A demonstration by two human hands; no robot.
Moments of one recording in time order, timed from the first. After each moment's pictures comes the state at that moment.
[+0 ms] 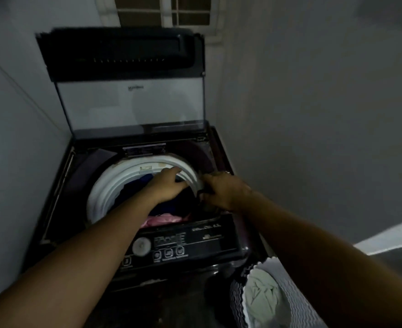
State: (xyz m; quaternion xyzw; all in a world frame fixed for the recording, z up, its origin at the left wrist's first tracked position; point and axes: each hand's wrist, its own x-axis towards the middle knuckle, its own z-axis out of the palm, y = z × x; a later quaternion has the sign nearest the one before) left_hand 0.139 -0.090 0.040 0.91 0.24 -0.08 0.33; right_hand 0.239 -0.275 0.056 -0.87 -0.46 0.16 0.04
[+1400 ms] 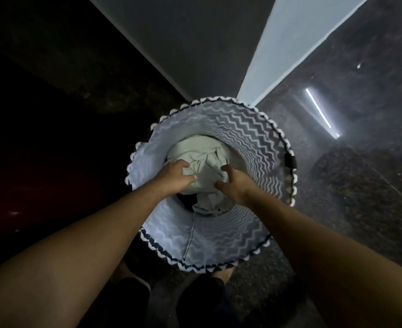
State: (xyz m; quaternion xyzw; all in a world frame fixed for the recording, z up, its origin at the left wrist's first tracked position) left_hand 0.221 -0.475 -0.477 0.84 0.14 -0.43 0.31; right_hand 0.208 -0.676 -0.470 -0.84 0.09 0.45 0.28
